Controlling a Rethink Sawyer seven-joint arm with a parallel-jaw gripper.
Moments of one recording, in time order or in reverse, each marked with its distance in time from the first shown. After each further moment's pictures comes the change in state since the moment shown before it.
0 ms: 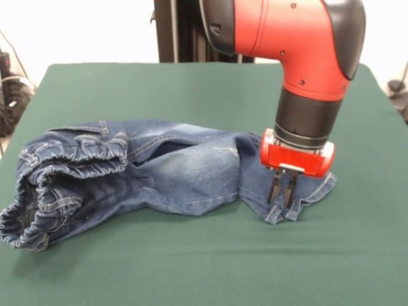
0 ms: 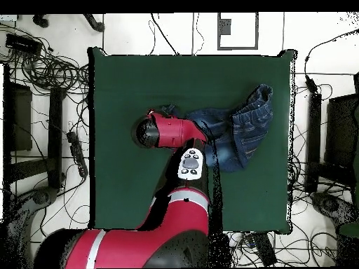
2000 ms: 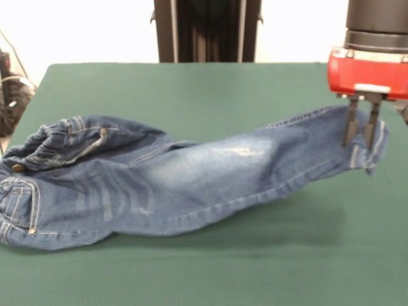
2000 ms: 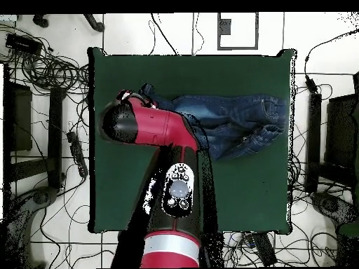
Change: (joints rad) arm 0.064 -0.263 0.009 0.083 0.175 0.091 0.000
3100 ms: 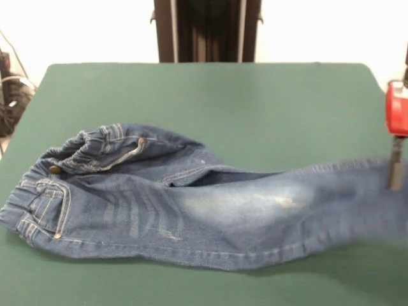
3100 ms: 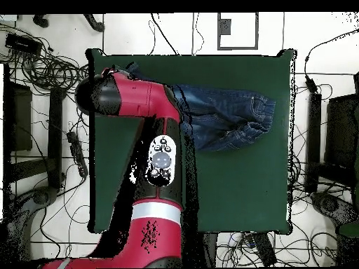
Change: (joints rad) arm 0.034 0.166 -0.017 -0.310 0.041 0.129 0.000
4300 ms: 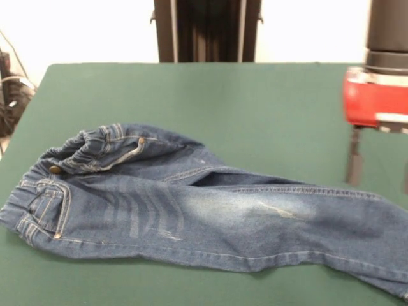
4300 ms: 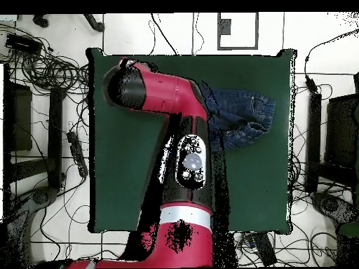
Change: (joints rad) arm -0.116 -0.082 0.048 0.063 -0.028 -0.012 0.000
